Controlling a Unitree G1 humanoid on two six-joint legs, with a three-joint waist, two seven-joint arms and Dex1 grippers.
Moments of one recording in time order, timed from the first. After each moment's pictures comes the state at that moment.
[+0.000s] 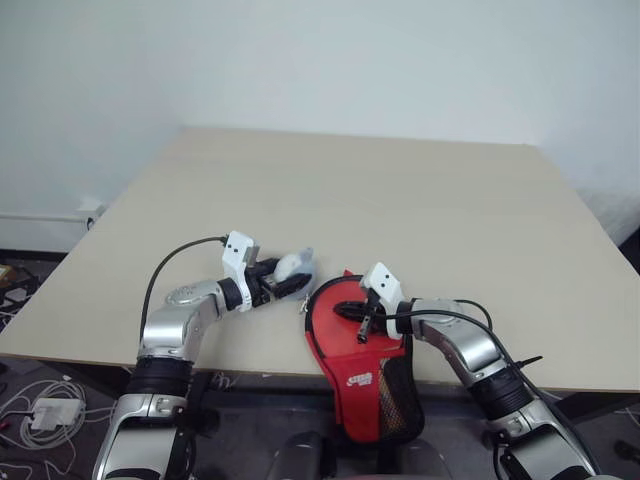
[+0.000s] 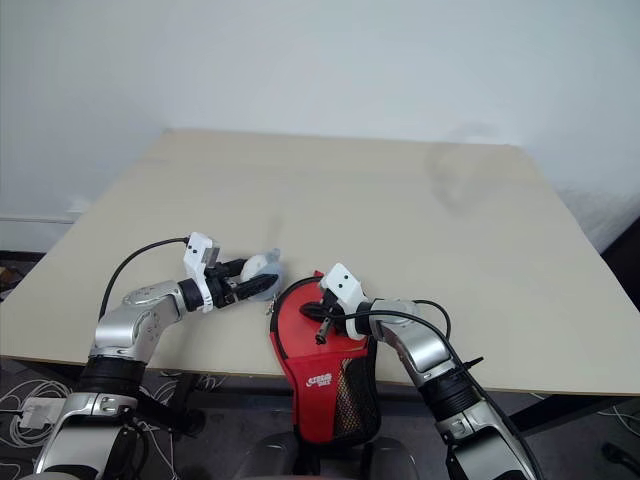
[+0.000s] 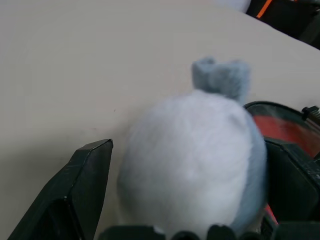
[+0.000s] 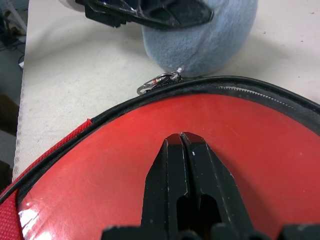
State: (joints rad) left arm -0.43 0.46 0.03 0.30 -0.40 0.50 -0.84; right arm -0.40 -0.24 0.37 0.09 0.19 0.49 0.79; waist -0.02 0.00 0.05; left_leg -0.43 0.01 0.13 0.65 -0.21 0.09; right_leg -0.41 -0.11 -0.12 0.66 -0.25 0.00
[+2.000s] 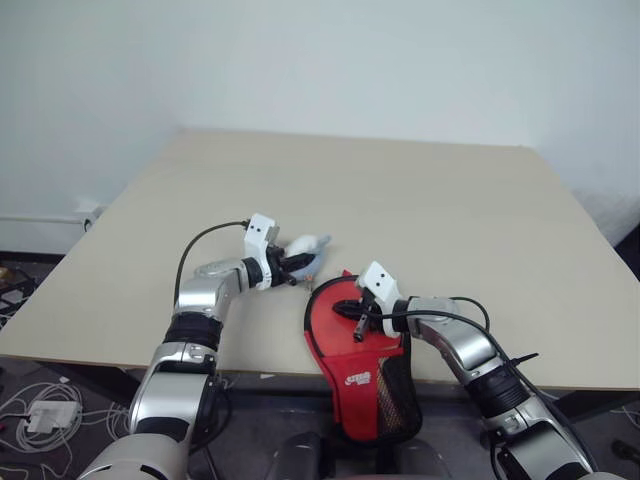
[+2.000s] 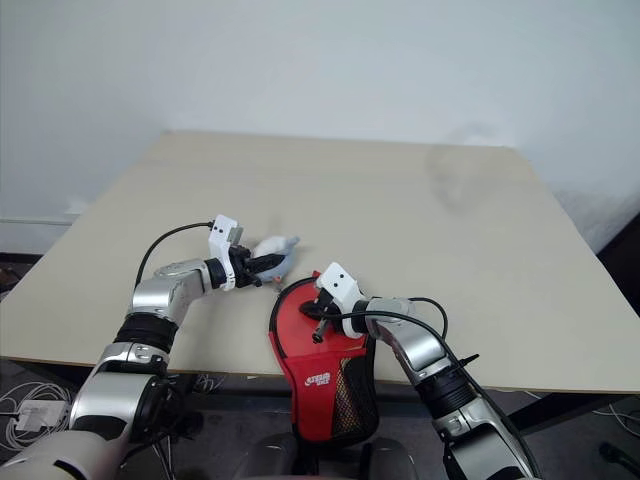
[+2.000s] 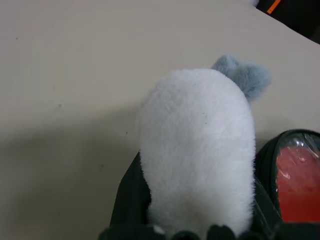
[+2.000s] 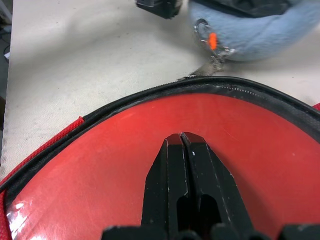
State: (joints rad) left arm -0.72 0.34 0.02 0.72 -0.26 0.40 -0.82; right arm -0.42 -0.23 0.39 0.10 0.15 0.51 0.76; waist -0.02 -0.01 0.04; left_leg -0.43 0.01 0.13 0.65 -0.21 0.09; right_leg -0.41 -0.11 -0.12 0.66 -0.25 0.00
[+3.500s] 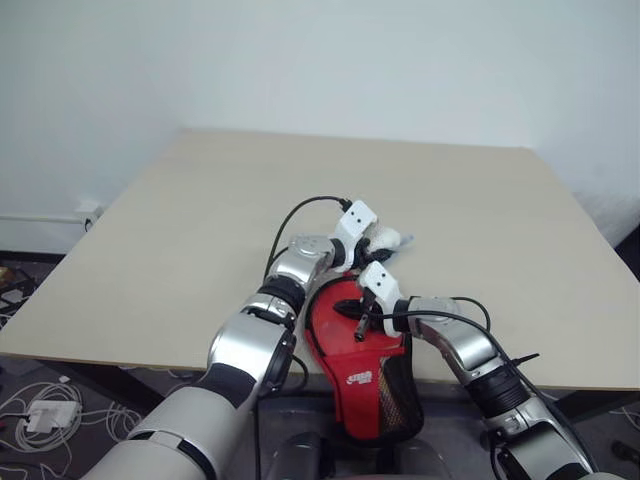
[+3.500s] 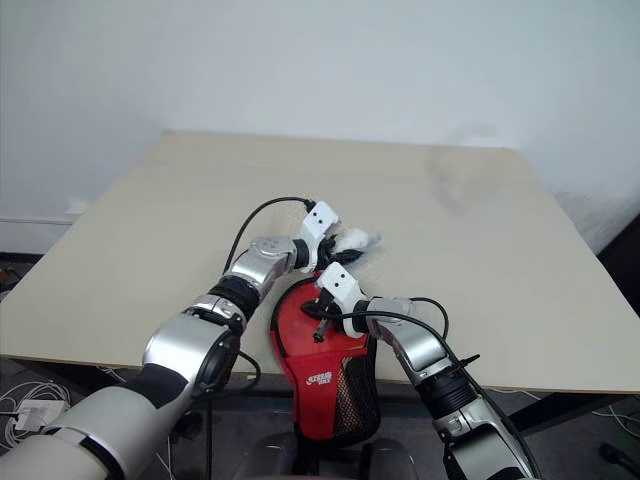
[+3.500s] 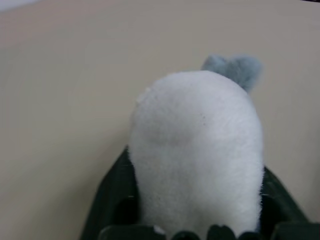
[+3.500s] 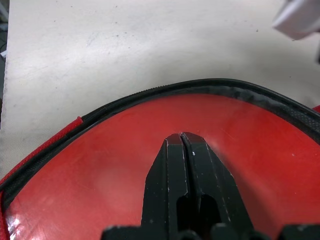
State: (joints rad) left arm -1.05 0.04 -0.09 1.20 0.05 -0.01 -0.80; right arm -0.42 -0.23 0.38 0.10 0.14 0.51 0.76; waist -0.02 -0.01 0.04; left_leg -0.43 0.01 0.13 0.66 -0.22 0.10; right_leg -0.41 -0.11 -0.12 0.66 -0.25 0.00
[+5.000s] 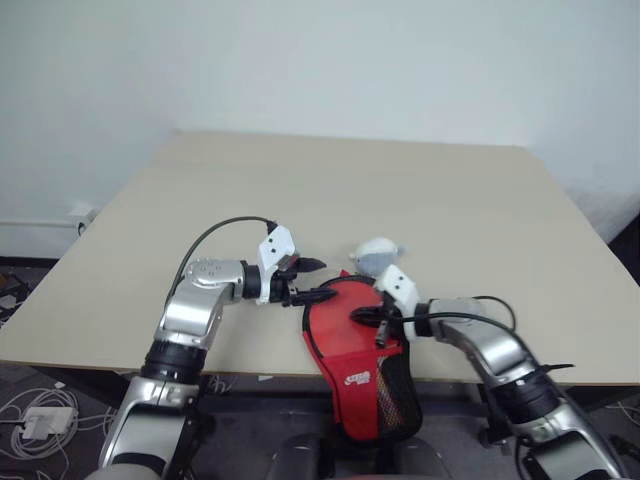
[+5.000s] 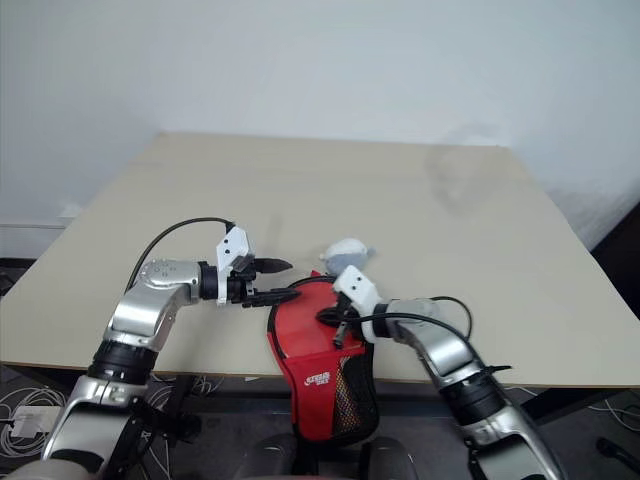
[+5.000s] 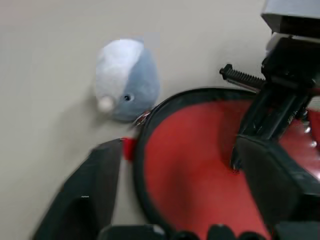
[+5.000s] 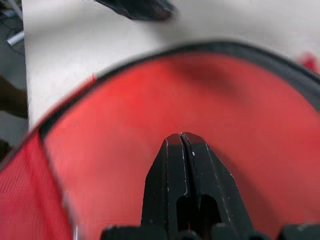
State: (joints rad) left arm -0.44 0.45 -0.09 0.08 -0.18 0.46 -1.12; right arm -0.37 -0.43 0.30 -0.13 0.24 0.71 0.87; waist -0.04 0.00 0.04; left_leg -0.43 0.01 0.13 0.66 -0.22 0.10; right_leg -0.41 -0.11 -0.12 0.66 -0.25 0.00
